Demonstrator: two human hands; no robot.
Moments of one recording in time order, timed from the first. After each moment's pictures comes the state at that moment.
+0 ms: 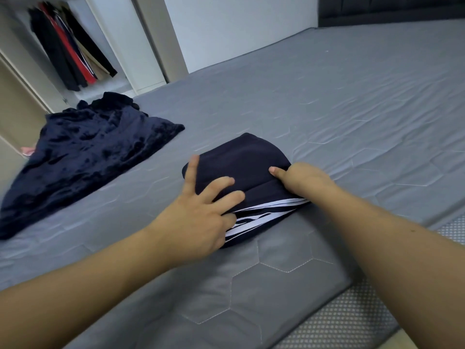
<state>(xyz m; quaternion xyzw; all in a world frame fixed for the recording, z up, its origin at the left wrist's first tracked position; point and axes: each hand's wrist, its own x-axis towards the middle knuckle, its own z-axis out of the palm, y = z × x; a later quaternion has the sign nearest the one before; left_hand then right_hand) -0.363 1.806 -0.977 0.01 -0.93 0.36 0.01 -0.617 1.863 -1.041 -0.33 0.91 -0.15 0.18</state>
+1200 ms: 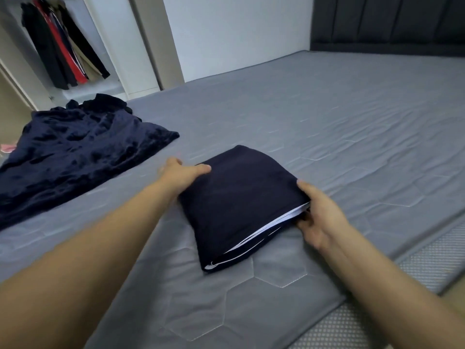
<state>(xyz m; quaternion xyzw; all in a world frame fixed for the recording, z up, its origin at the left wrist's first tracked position) -0.421 1.704 -0.979 0.50 -0.70 -0.47 0.18 -0.572 1.924 -1.035 0.01 0.52 -0.76 0.39</state>
